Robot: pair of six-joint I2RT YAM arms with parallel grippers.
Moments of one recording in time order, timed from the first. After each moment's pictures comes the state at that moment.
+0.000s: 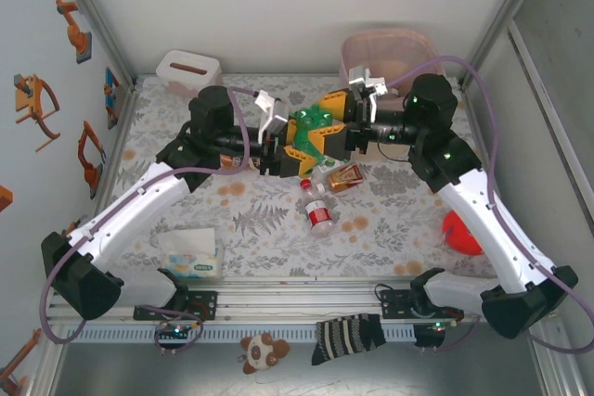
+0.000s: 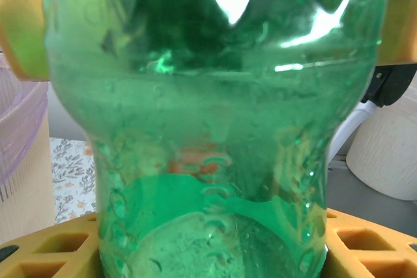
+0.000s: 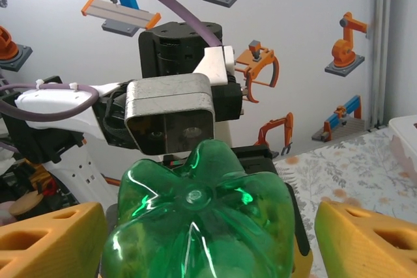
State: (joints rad) left arm -0.71 1.31 1.26 -0.15 1.00 0.01; right arm 0.52 1.19 1.35 -0.18 -0.98 0.21
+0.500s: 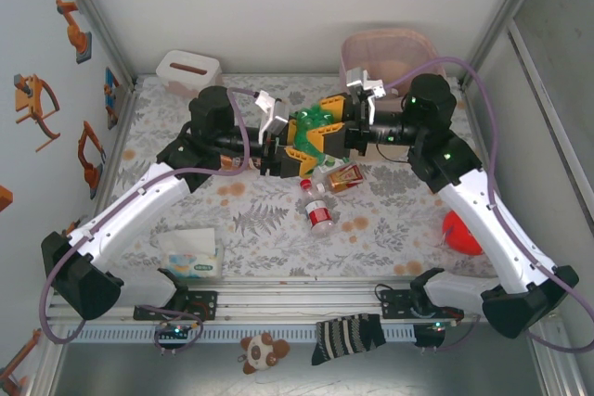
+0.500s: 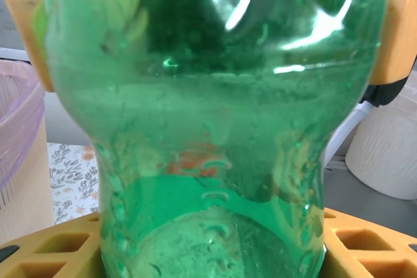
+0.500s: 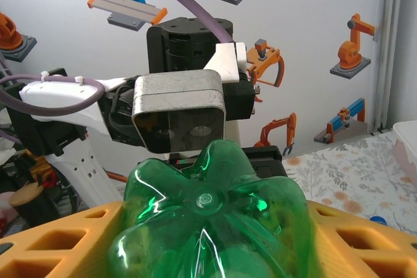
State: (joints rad) left arm -0.71 1.31 1.26 -0.13 1.00 0.01; right arm 0.53 1.19 1.37 -0.21 -0.97 0.17
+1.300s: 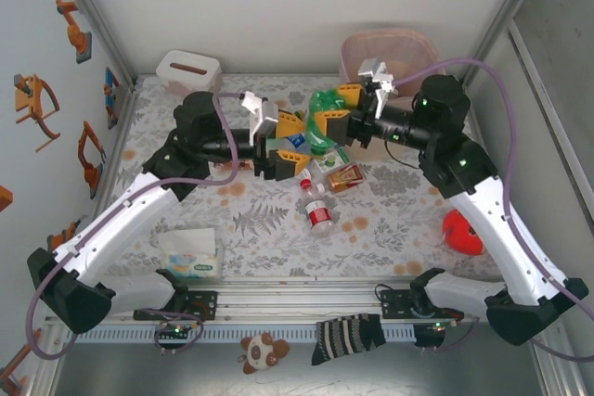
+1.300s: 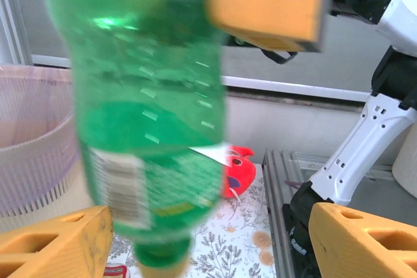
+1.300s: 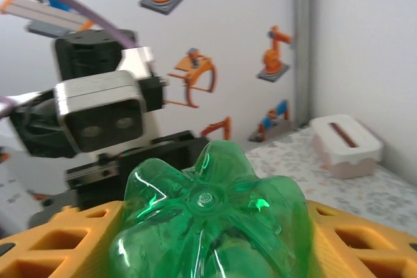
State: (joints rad) left arm -0.71 1.22 1.22 -0.15 0.86 0.03; right arm 0.54 1.15 1.44 -0.35 -0.62 0.09
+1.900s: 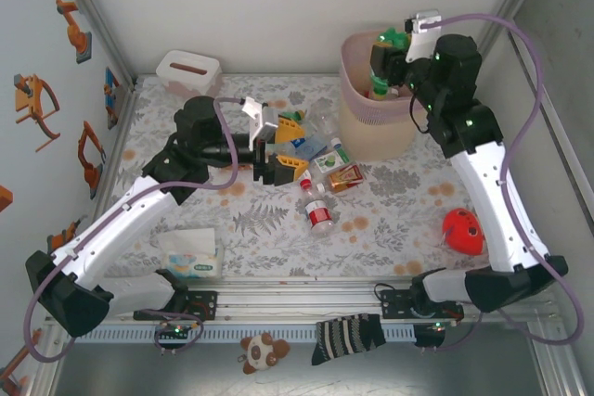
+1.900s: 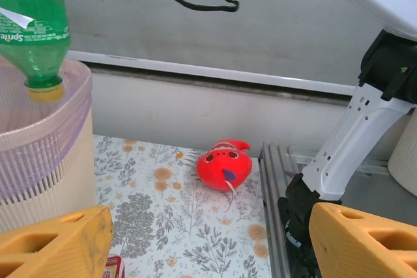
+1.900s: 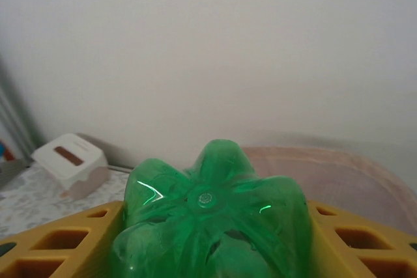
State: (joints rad) left arm -0.71 1.20 1.19 -0.16 0.86 0.04; right arm 0.33 1.35 1.68 -0.46 0.00 0.05
